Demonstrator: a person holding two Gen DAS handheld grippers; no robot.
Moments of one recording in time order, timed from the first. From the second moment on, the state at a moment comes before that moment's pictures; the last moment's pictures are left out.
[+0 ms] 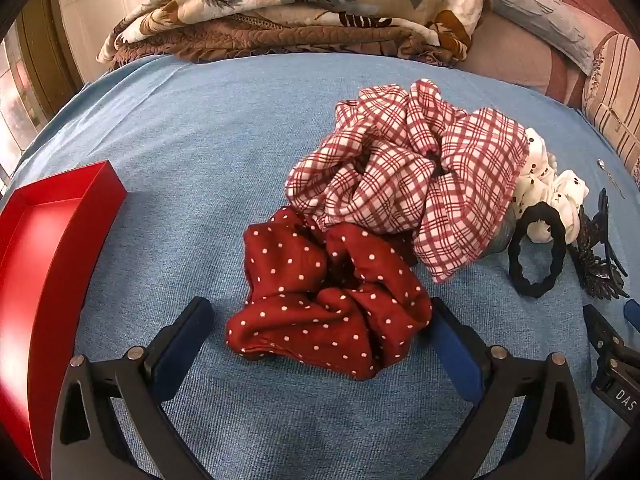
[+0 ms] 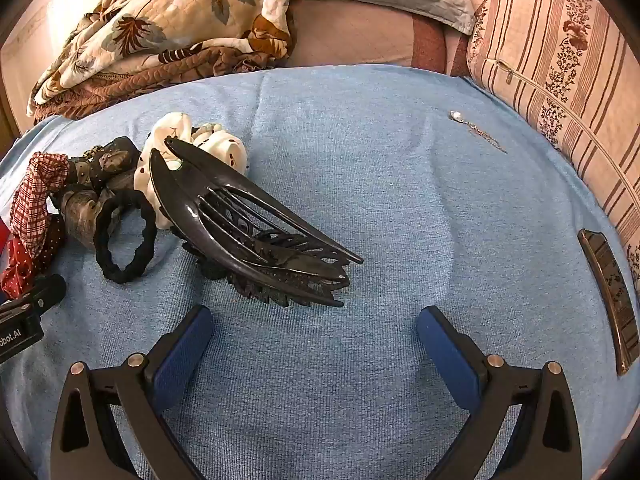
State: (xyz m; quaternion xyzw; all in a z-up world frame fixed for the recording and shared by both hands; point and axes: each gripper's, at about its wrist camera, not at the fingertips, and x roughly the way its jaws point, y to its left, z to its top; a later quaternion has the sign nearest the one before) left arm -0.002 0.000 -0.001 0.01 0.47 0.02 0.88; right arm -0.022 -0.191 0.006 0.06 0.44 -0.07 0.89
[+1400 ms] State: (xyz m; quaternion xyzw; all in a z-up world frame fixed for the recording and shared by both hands) left arm -0.001 -0.002 0.002 0.01 0.47 0.02 0.88; right arm -0.023 -0.196 0.007 0.05 0.45 -0.04 0.89
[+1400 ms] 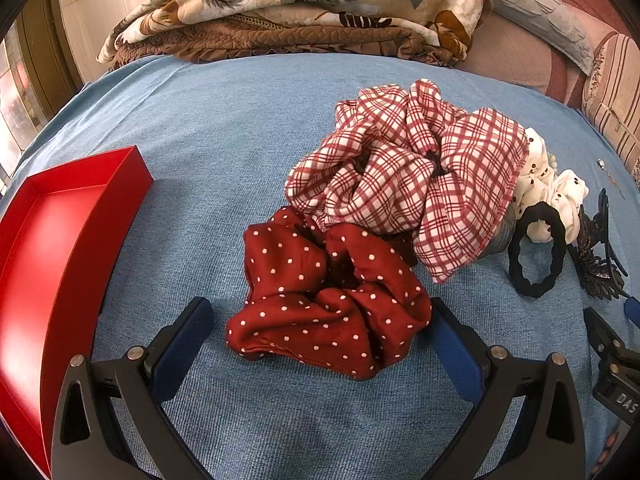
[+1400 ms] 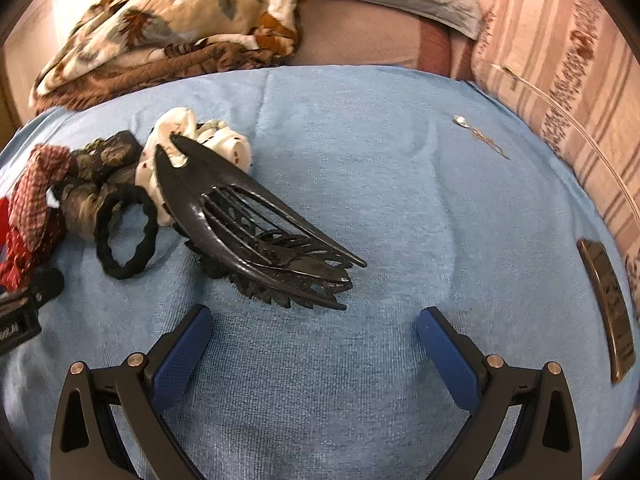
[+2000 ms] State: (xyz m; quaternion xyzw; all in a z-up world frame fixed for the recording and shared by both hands) left arm -0.085 0.030 0.064 -0.01 0.44 -0.04 0.90; right arm -0.067 -0.202 0.024 0.08 0.44 -0.07 0.89
